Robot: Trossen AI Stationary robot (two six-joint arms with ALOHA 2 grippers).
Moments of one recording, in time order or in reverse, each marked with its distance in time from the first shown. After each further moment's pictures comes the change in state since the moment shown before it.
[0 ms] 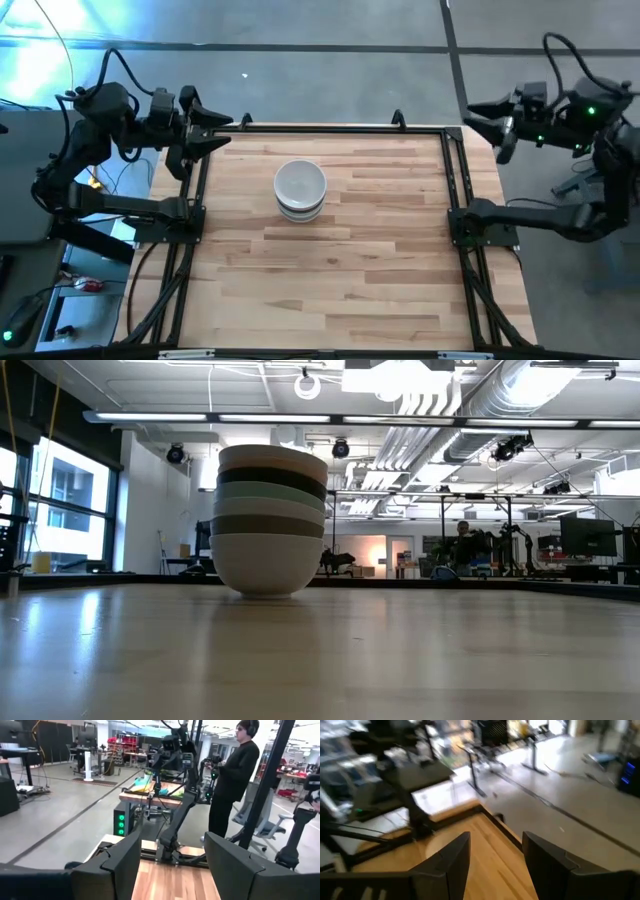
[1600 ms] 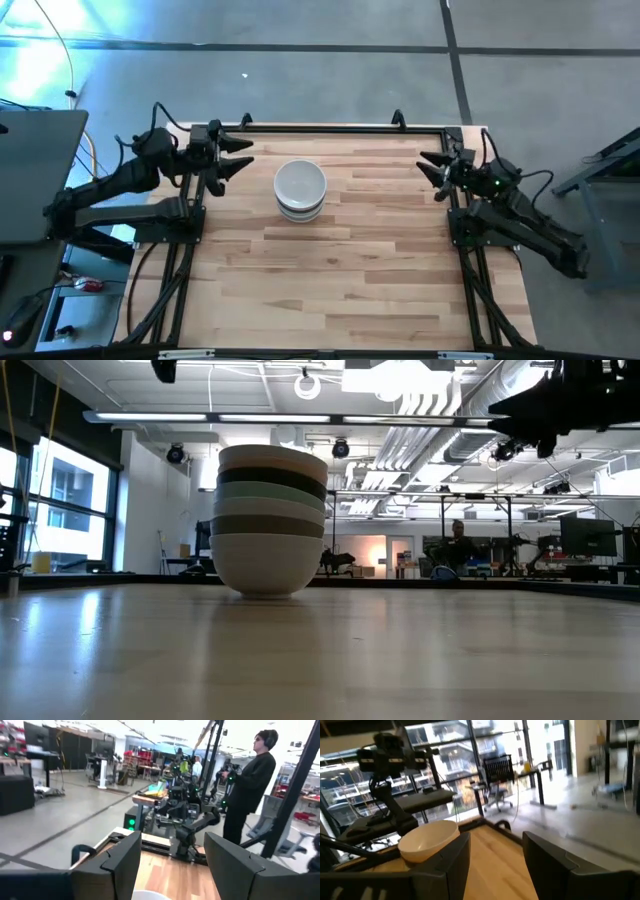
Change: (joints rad) left arm 0.082 -0.278 -0.767 0.575 -0.004 -0.075; right arm 0.000 -0.732 -1.504 1.066 0.009 0.112
